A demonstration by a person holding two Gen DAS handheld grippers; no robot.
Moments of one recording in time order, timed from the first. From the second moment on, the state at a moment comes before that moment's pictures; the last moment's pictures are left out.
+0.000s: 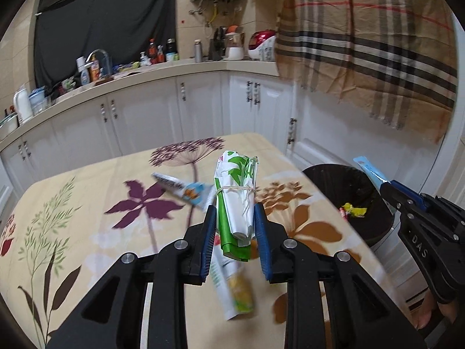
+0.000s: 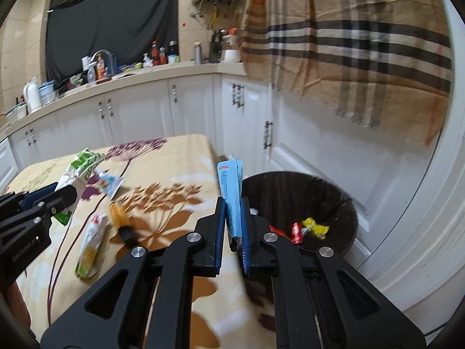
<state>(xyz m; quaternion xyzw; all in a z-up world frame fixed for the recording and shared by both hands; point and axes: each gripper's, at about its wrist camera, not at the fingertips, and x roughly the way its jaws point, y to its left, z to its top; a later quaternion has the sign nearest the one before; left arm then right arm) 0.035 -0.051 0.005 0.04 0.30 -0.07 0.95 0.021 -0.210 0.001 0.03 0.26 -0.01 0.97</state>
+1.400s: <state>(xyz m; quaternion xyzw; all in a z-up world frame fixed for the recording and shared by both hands) 0.153 -0.207 -0.034 0.09 0.33 -0.13 0.93 0.122 -0.328 -0.046 0.06 0.28 -0.12 0.95</state>
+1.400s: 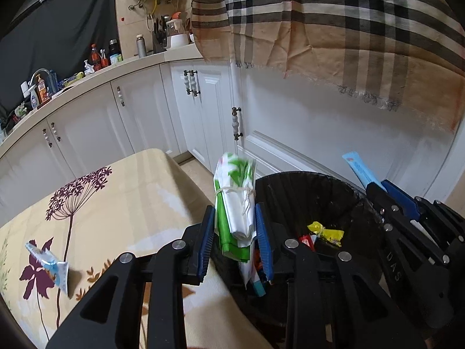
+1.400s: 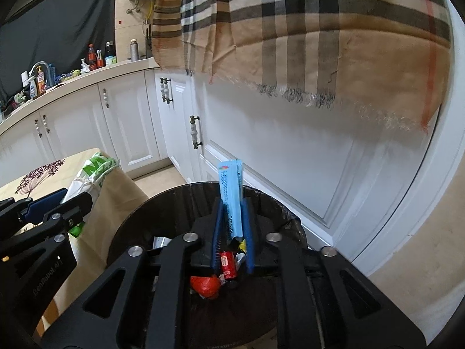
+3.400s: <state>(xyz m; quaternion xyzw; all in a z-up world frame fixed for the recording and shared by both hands) 0.043 0.076 -0.028 0.01 0.36 0.10 0.93 0.082 -0.088 -0.030 -0.04 0.37 0.13 0.92</state>
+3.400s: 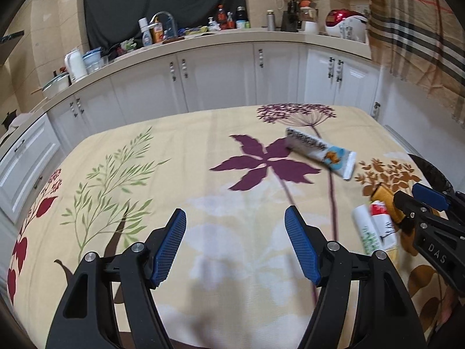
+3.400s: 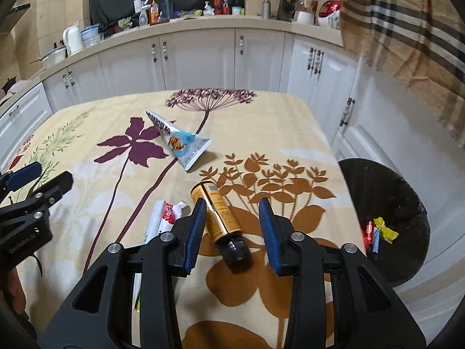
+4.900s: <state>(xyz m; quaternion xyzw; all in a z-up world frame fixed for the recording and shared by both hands) 0.047 -0.007 -0.057 0.04 0.42 0.01 0.90 0.055 -0.165 -0.029 0.01 0.36 0.08 0.93</state>
